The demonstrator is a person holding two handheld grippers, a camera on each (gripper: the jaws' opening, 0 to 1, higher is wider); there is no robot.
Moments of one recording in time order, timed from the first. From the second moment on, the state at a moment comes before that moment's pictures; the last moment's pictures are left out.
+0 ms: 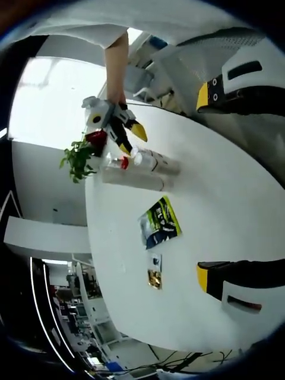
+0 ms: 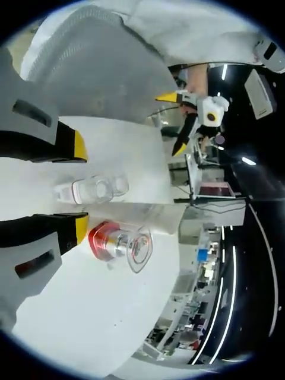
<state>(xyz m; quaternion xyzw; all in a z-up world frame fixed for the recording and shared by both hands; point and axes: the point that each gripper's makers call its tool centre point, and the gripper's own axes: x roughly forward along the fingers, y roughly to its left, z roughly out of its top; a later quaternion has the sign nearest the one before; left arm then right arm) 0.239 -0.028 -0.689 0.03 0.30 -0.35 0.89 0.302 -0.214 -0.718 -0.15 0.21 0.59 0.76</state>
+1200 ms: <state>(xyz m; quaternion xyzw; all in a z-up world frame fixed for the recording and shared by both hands) 0.222 0.020 -0.668 -0.01 0.28 -0.30 0.91 0.256 -0.195 -0.673 -0.08 0.20 0.49 0.85</state>
